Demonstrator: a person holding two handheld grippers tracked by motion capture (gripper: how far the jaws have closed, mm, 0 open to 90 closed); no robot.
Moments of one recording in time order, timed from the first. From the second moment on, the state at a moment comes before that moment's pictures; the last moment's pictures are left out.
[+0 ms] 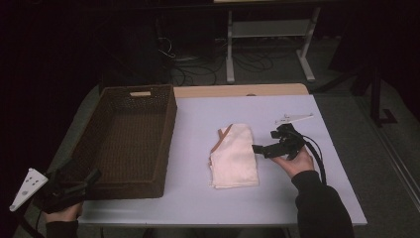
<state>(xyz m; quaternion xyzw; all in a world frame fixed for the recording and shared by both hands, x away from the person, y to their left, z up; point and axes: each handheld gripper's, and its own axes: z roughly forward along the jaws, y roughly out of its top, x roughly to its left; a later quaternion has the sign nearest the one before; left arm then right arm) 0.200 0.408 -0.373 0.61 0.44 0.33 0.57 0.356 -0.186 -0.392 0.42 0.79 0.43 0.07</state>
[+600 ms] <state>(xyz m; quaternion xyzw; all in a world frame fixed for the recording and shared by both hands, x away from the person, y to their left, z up) 0.200 0.408 -0.373 0.61 0.44 0.33 0.57 0.368 -0.170 -0.417 0.43 0.81 0.40 0.05</state>
